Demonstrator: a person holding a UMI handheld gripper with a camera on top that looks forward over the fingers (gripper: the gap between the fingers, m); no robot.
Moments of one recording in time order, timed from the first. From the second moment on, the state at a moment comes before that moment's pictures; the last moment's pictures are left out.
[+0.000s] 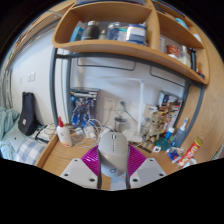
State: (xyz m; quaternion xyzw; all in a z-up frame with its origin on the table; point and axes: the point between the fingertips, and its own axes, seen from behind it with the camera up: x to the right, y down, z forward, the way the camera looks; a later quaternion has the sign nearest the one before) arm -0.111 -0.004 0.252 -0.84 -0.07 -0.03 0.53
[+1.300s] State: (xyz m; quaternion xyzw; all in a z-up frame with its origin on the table) arm 0.038 -0.048 0.072 -0.93 -0.05 -0.04 0.36
